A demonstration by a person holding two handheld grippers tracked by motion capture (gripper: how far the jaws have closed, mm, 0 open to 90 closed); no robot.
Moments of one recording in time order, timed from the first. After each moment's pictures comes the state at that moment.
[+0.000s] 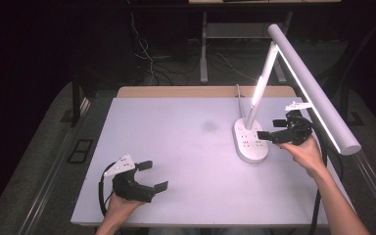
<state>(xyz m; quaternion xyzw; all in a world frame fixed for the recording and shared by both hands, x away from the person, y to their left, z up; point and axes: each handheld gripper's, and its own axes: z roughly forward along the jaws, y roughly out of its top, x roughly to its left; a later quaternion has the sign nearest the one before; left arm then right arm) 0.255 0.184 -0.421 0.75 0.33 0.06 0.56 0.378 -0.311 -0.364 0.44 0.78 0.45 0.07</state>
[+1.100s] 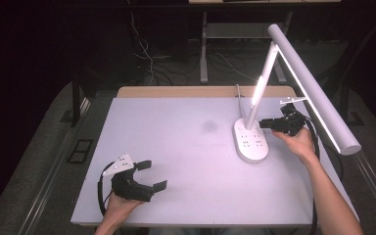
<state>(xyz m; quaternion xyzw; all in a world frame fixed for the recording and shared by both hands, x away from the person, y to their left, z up) 0.256 0.186 -0.421 0.75 0.33 0.06 0.56 0.433 -0.322 -0.398 0.47 0.78 0.41 0.06</state>
